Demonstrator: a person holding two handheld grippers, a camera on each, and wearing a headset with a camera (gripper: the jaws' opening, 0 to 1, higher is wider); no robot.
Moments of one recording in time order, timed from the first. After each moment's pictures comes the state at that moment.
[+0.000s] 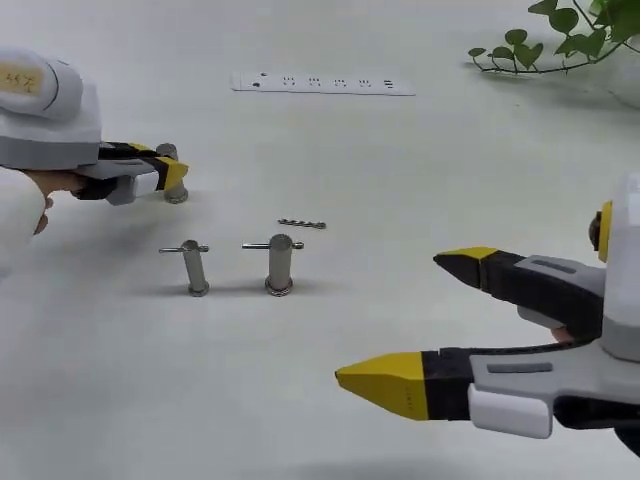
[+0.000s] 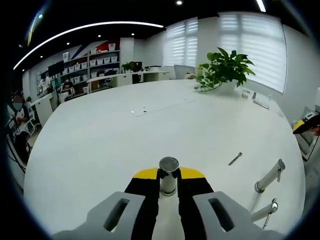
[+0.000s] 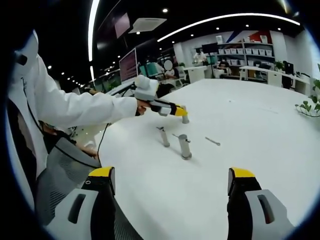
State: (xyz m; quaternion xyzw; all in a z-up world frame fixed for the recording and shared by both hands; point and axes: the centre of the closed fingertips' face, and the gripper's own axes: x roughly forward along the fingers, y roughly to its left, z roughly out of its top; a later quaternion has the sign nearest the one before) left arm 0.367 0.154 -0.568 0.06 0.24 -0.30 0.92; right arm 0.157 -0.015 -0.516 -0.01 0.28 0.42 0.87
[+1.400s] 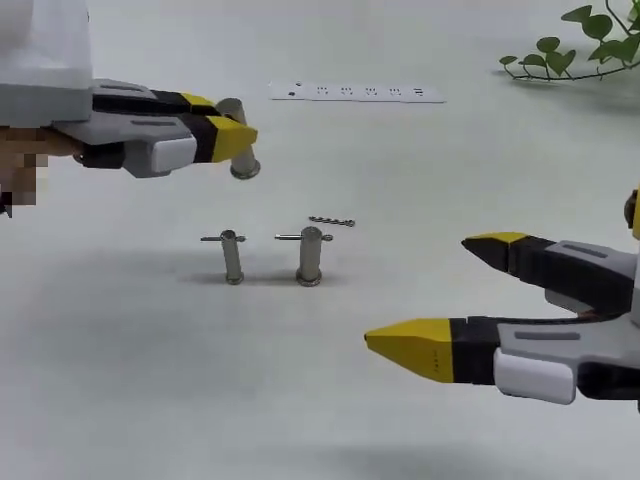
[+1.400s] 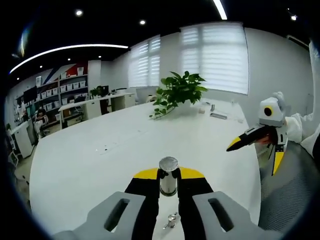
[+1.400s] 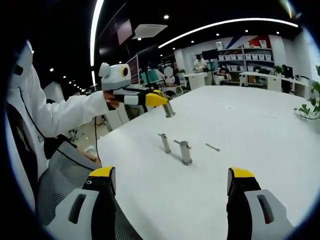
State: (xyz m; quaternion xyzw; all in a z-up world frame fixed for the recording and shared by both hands) left arm 0.255 0.091 -0.458 0.07 0.16 -0.46 0.87; right arm 0.152 -0.014 -0.503 0.00 0.25 0.42 0.87
